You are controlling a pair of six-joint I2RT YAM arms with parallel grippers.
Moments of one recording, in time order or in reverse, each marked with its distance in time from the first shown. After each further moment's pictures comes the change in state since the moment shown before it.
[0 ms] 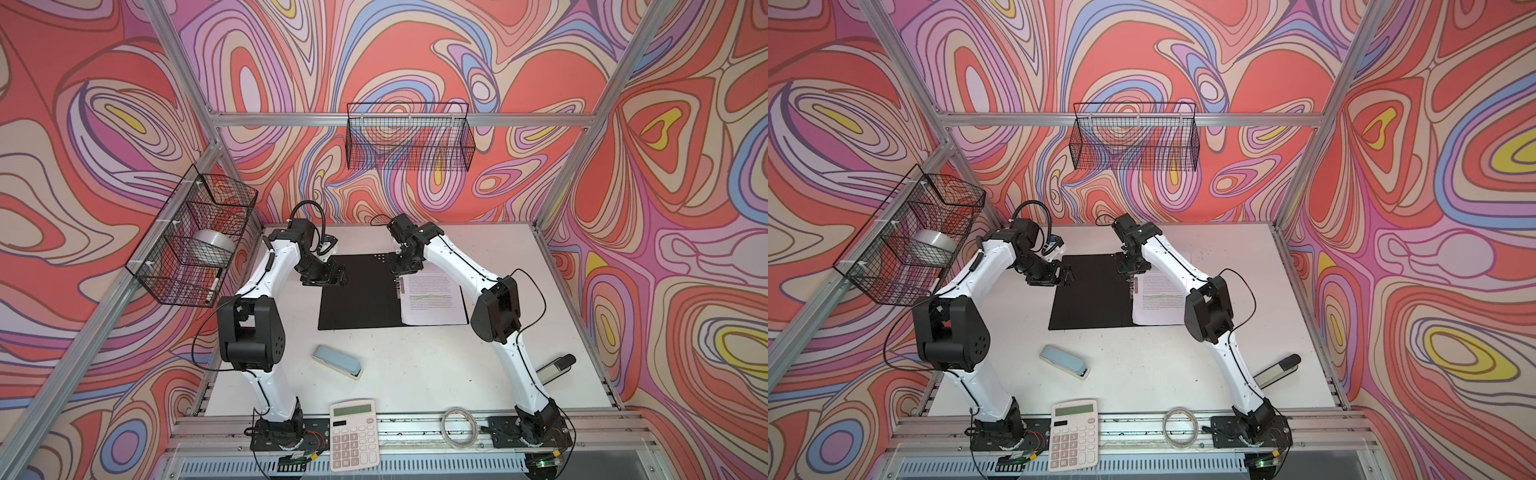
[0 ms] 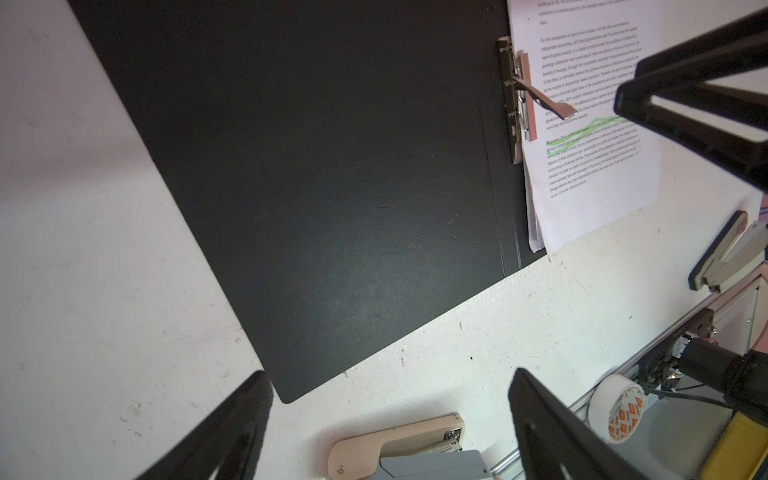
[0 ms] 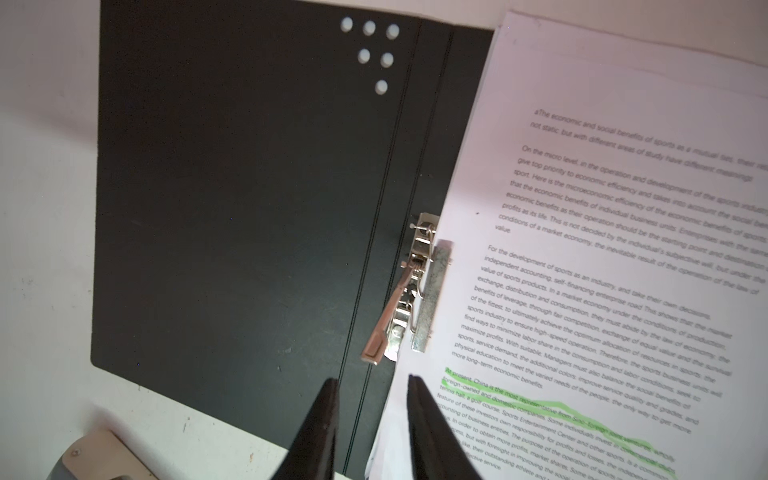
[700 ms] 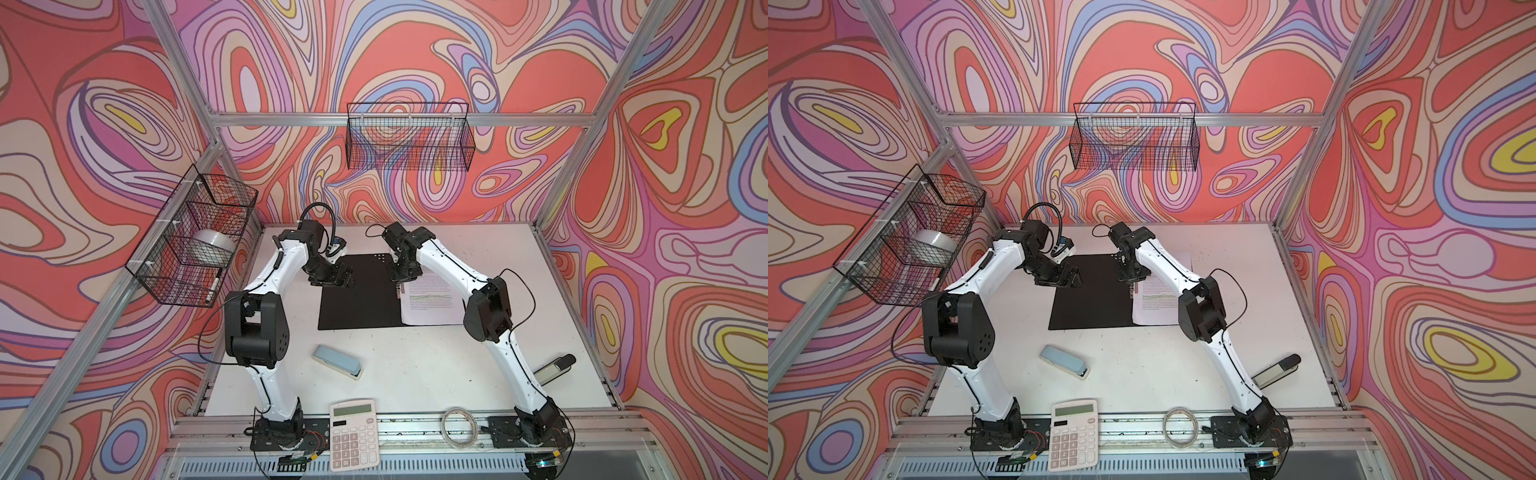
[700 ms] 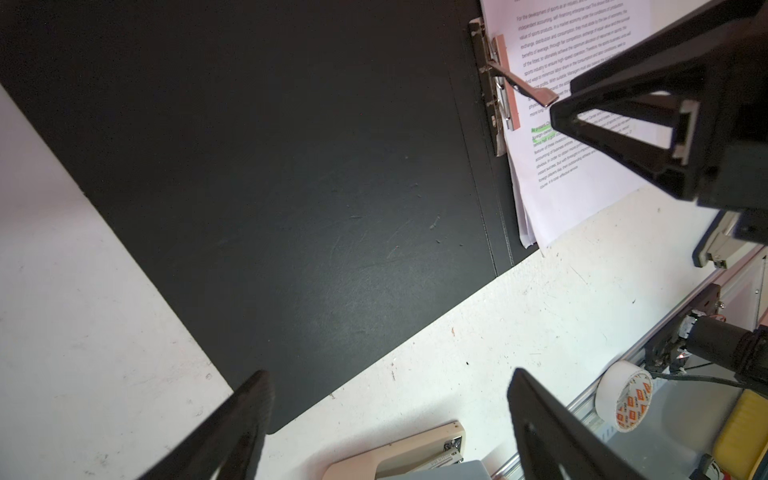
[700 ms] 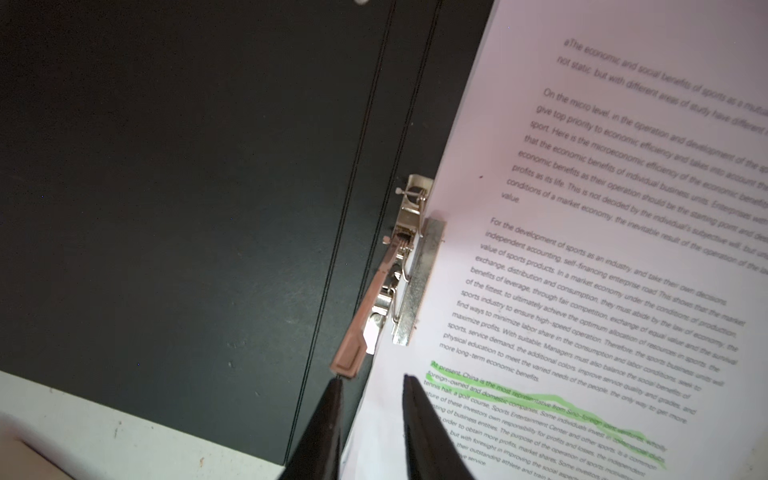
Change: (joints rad) left arm -0.043 0.035 0.000 0.024 0.021 0.024; right arm 0.016 0.066 0.045 -0.097 0.050 -0.039
